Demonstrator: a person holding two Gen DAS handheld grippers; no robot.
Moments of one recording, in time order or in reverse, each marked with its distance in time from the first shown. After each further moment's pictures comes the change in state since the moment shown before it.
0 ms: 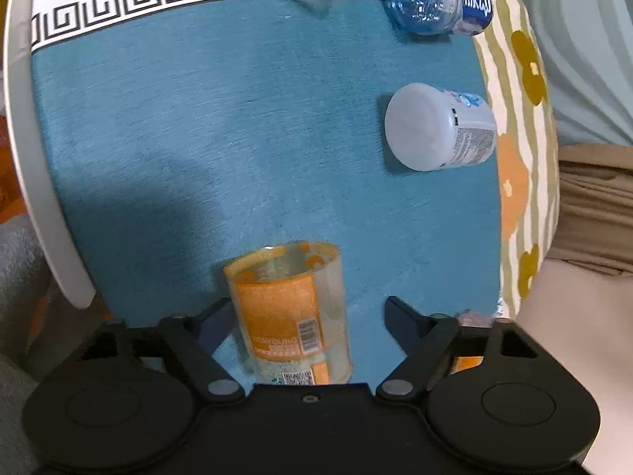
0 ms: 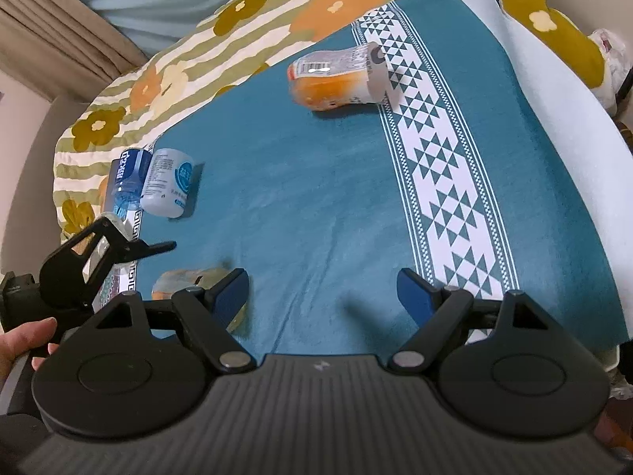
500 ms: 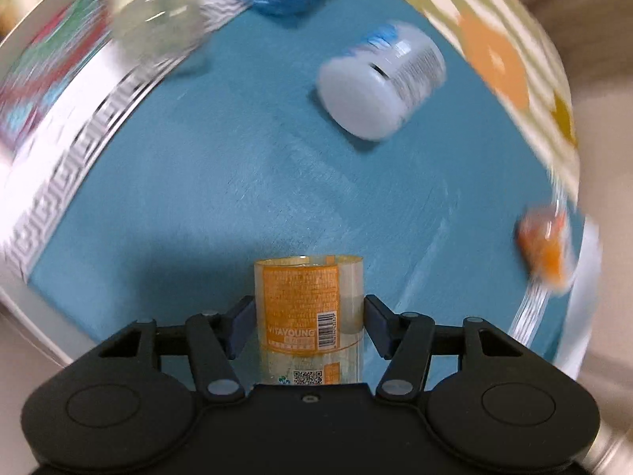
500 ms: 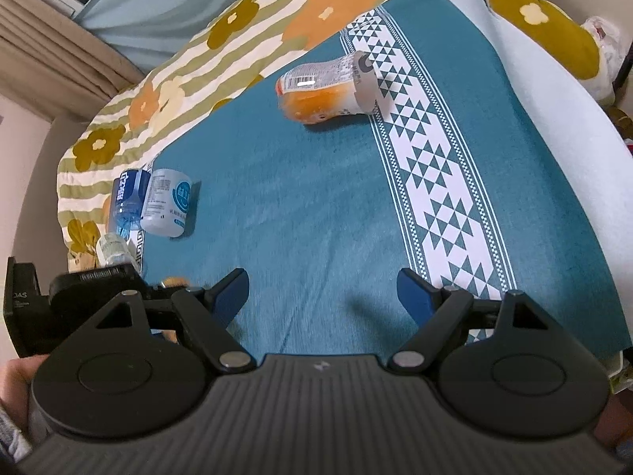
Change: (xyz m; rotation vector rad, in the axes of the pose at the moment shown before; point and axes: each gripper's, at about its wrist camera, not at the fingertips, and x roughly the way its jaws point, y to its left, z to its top) left arm 0.007 -0.051 0.021 0.648 0.069 0.240; right arm -0.001 -0.009 0.007 0.058 -0.021 0.019
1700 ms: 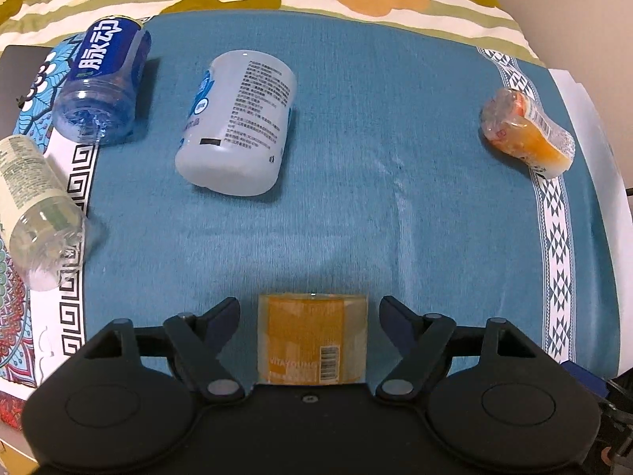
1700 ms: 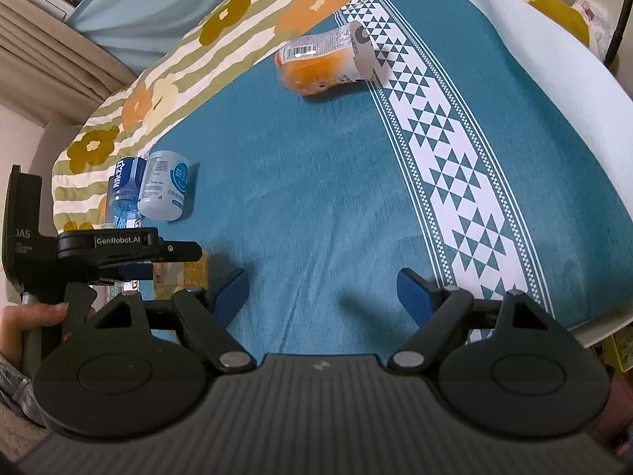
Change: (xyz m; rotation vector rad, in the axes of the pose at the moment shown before) left arm 0.015 -0.067 0.018 0.551 -0.041 0.118; right arm 0.006 0.008 -0.028 0.032 0.006 -0.018
